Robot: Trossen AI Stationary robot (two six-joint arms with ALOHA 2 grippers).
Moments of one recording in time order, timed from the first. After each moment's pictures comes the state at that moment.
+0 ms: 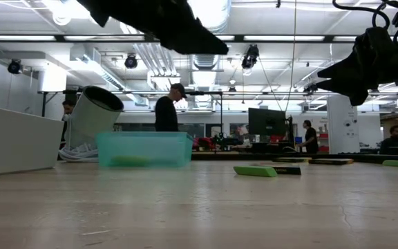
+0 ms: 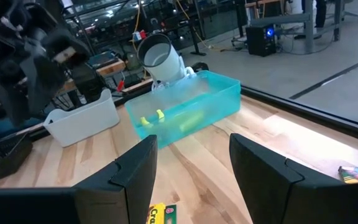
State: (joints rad) left arm -0.09 1.55 1.00 0.16 0.00 0.27; right arm -0.50 0.02 0.07 -0.12 -0.16 0.30
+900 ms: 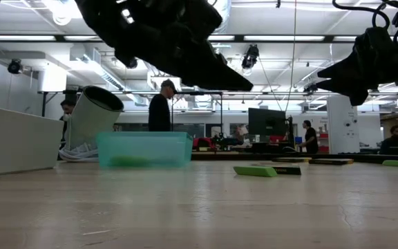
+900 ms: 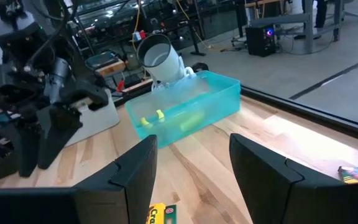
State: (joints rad) left arm -0.04 1.78 1.02 0.36 0.21 0.26; right arm -0.50 0.02 0.07 -0.12 -0.16 0.30
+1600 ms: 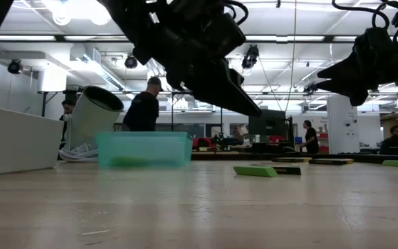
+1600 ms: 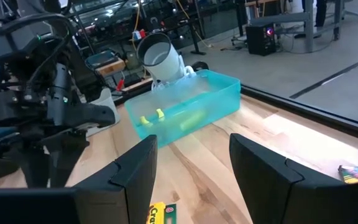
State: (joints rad) left arm -0.04 1.90 1.22 0.07 0.22 0.31; right arm -0.50 0.03 0.07 -0.12 -0.16 0.30
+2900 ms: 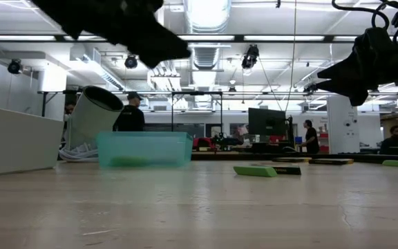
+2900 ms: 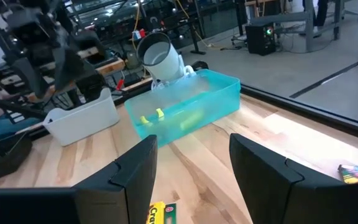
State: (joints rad) left arm -0.01 1.29 0.73 0.26 0.10 0.03; right arm -0.50 0.03 0.07 -0.12 -0.16 0.30
